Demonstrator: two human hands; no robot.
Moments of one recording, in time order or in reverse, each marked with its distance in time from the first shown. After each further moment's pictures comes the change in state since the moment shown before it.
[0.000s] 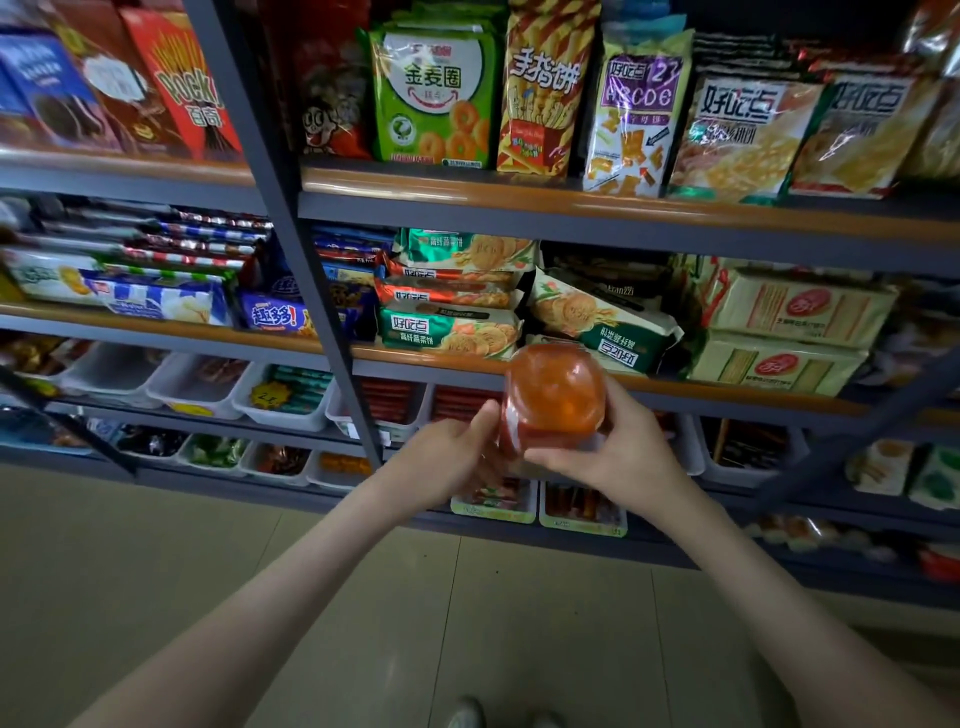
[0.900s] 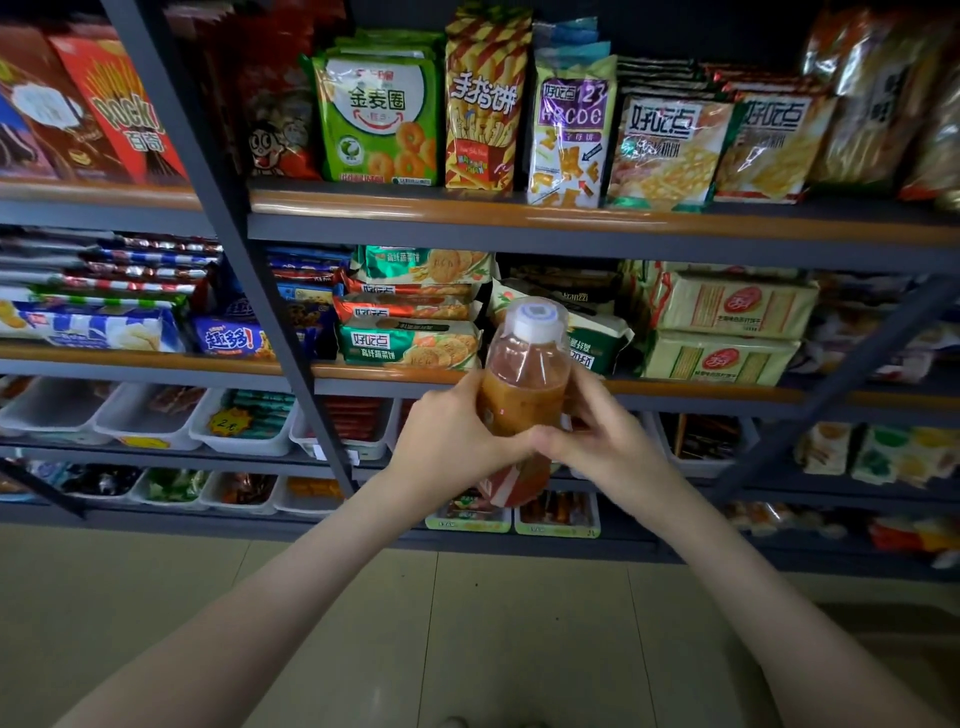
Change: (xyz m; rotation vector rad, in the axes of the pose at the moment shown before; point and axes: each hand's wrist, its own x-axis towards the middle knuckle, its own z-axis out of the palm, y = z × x) left_hand 0.009 0.037 0.024 0.297 0.393 0.524; right_hand -0.022 -0.019 -0.024 0.265 -0.087 0.091
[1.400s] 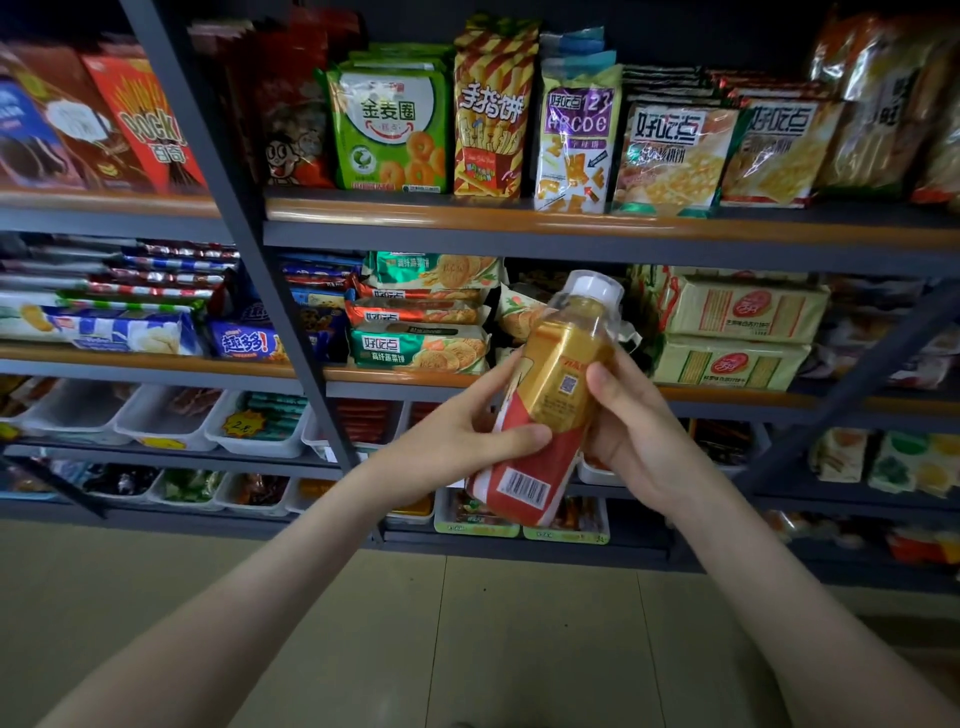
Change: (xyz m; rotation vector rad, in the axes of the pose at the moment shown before) left_hand -0.008 0.017 -0.030 -0.800 -0.505 -0.301; right_hand 0.013 0.001 -0.013 0.543 0.087 0.062
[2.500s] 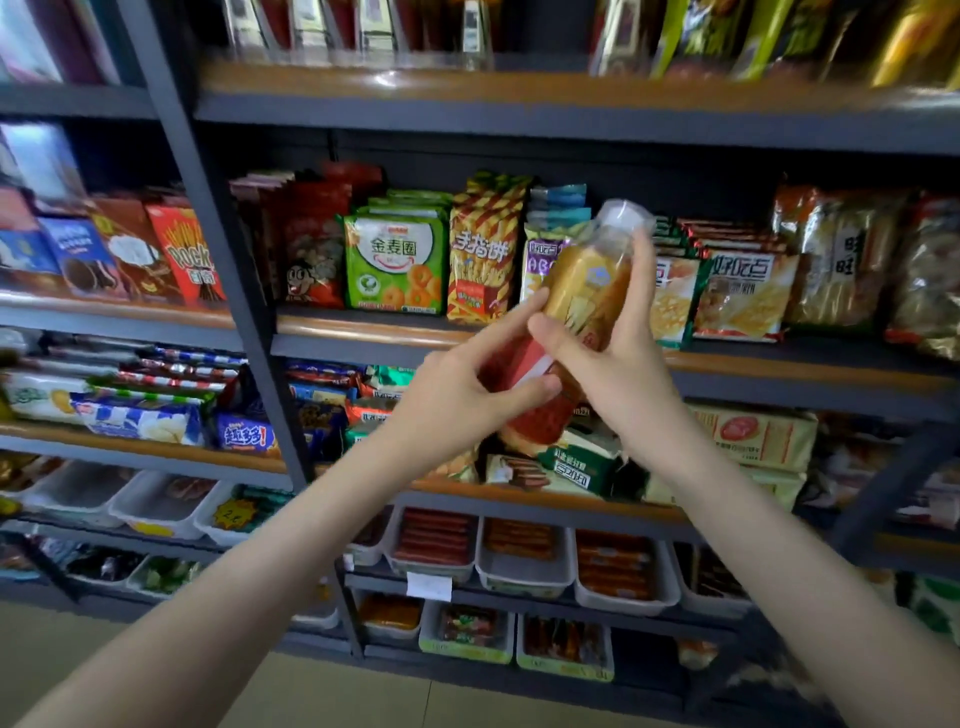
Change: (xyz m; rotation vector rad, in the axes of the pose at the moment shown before) left_hand 0.055 0.109 0.001 0.574 0.457 0.556; right_hand 0.064 -0.125 0.019 -0.611 0.103 -0.590
